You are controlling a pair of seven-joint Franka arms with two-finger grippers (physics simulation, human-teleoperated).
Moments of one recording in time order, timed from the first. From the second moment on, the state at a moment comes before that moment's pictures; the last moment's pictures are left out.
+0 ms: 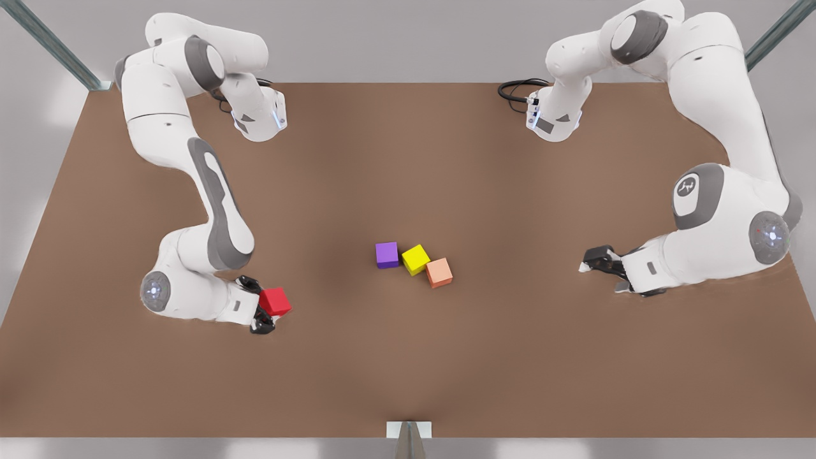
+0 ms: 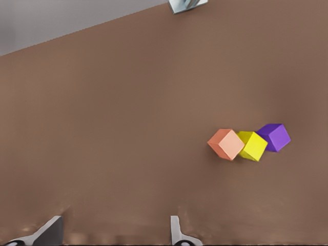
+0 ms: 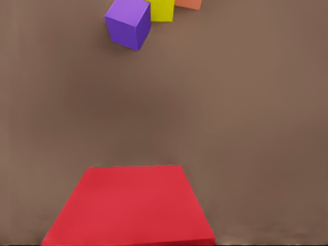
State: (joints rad) left arm 0.12 0.36 -0.33 -1.32 0.03 1.56 0.23; right arm 0.01 0.62 0.20 -1.42 0.12 1.94 -1.93
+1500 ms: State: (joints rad) left arm -0.01 0.37 -0.13 -1.29 0.13 1.37 -0.02; right arm -0.18 0.17 0.06 -2.44 -0.55 2.61 -0.85
